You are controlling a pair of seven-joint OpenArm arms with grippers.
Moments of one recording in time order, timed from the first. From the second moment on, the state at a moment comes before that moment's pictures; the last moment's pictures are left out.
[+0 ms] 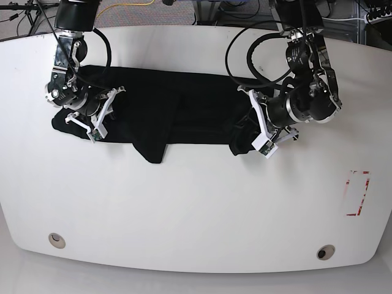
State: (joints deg) left arm -0.8 2.0 -10.1 108.9 -32.6 -41.8 81.1; right arm -4.5 15.6 15.2 86.8 14.9 40.4 -50.7
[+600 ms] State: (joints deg) left arm -1.2 6.1 -3.2 109.1 -33.5 -41.8 83.8; right arm -4.4 15.6 15.2 86.8 14.9 40.4 -50.7
